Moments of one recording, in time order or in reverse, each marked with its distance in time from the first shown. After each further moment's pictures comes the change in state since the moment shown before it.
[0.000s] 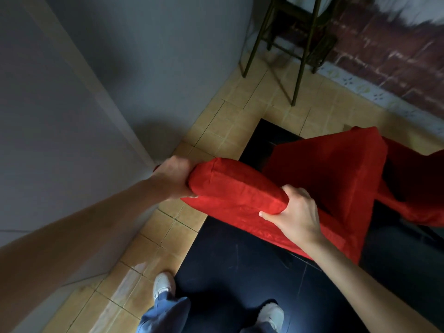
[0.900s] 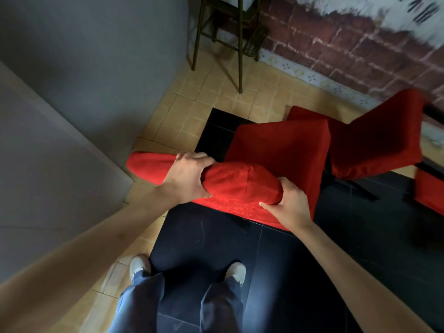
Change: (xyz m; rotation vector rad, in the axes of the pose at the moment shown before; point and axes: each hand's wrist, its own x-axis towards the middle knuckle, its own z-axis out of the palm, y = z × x) left_hand -0.051 0.202 0.011 -0.104 0.134 0.378; right_hand -0.096 0.103 -0.150 0.048 0.024 0.119
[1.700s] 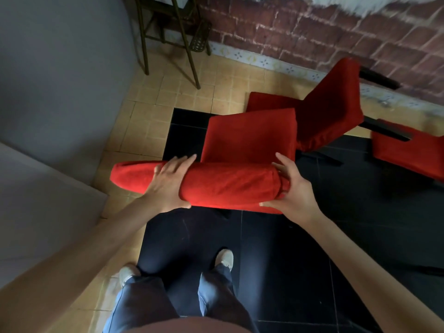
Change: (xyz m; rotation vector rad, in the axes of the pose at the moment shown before) left_hand -0.002 0.069 0.048 0.159 -0.255 0.019; right_hand -0.082 0.058 -0.112 0.402 -0.004 0.147
